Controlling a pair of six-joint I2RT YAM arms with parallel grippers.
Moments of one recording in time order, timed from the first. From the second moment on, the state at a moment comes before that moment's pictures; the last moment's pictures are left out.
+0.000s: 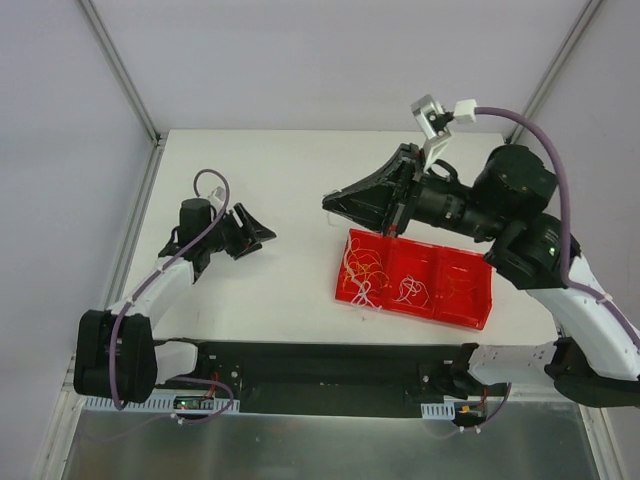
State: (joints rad) left arm -0.12 1.24 0.61 -0.02 0.55 -0.83; right arm 1.02 1.16 1.78 -0.44 -0.33 0.53
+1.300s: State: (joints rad) left arm -0.11 0.96 1.12 -0.40 0.19 -0.44; right arm 0.99 1.55 1.93 -0.59 -0.32 0.43
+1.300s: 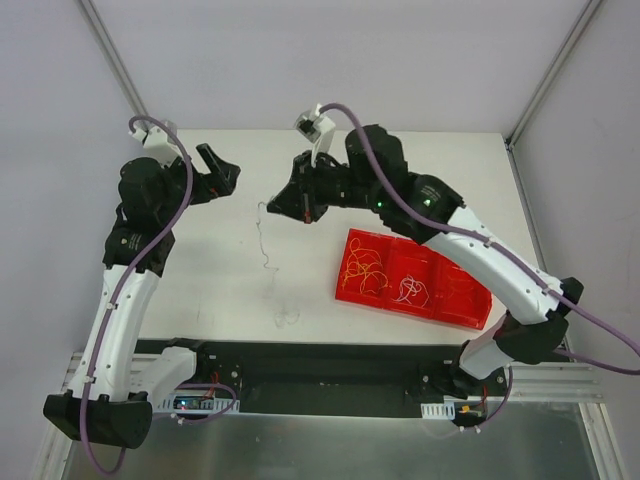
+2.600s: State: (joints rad) left arm -0.04 1.05 1.06 -0.39 0.19 -0.39; right arm 1.15 2.01 1.47 -0.50 -0.04 0.36
